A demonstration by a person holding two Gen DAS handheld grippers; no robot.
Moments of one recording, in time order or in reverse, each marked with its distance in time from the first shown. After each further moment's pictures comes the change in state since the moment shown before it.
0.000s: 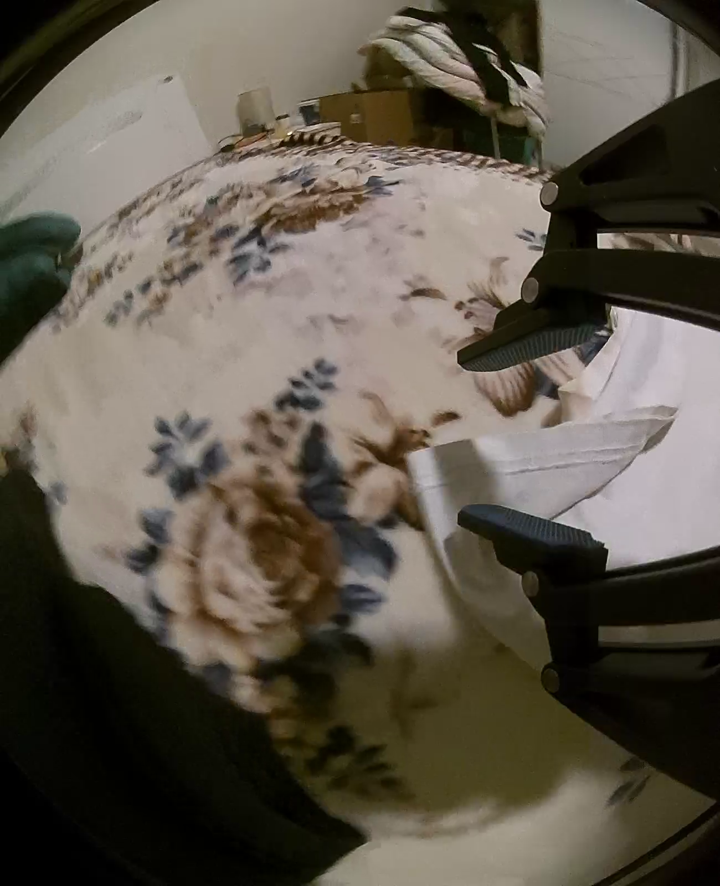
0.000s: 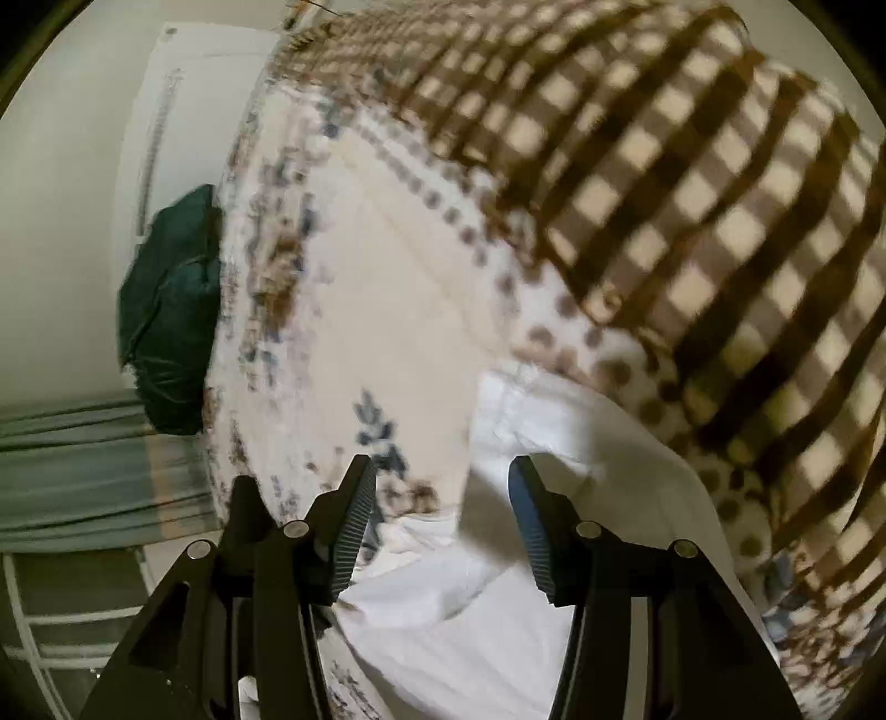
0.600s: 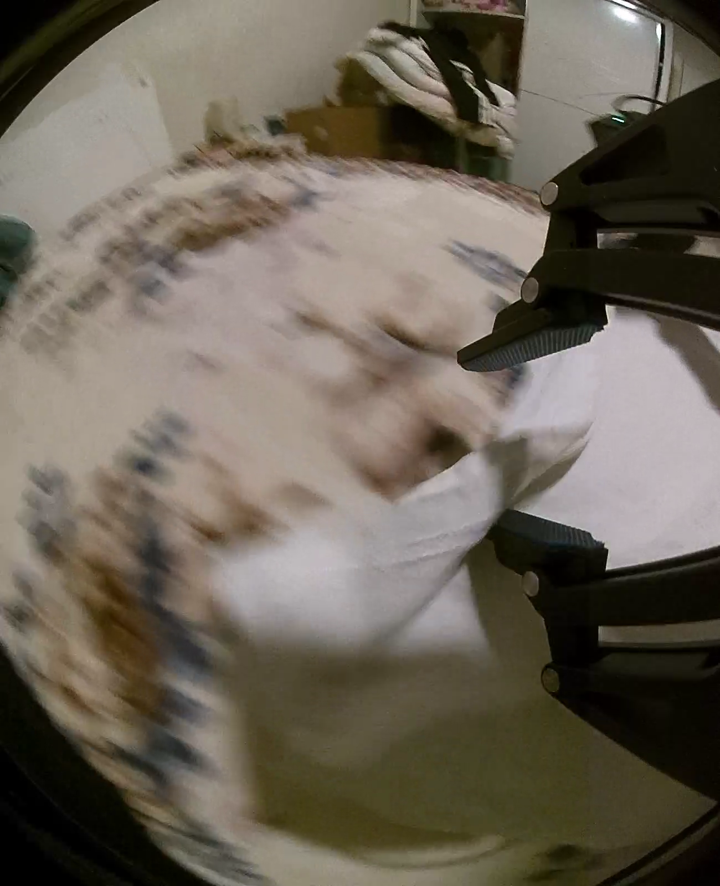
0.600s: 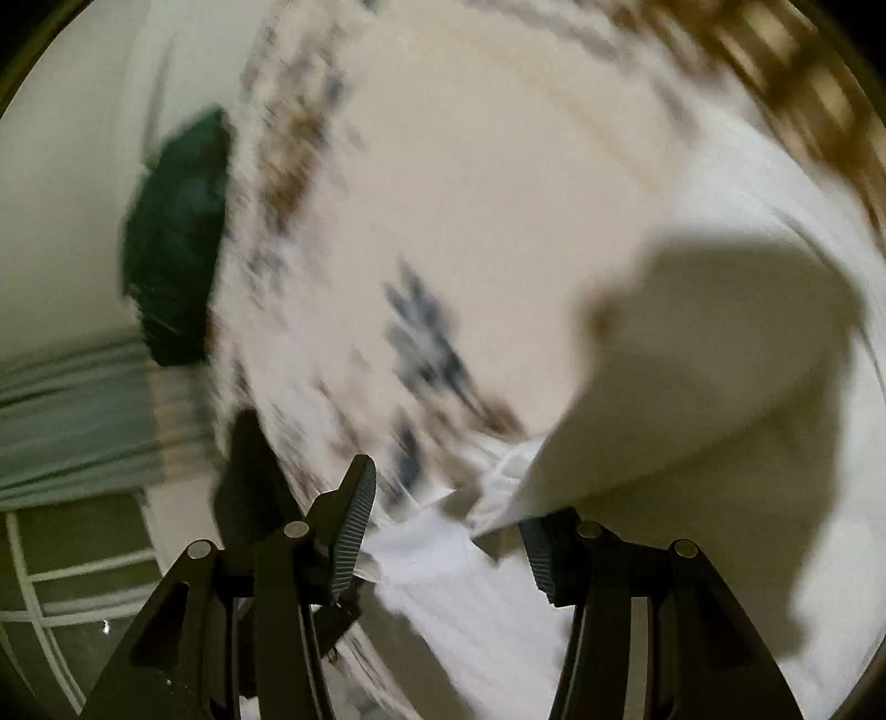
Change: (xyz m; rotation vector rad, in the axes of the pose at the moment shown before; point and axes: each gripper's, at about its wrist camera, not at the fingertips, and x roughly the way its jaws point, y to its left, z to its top) left arm 0.039 -0.031 -0.037 -0.035 0.092 -0.083; right arm 0.080 0.035 -0.025 -0.047 0.135 0.061
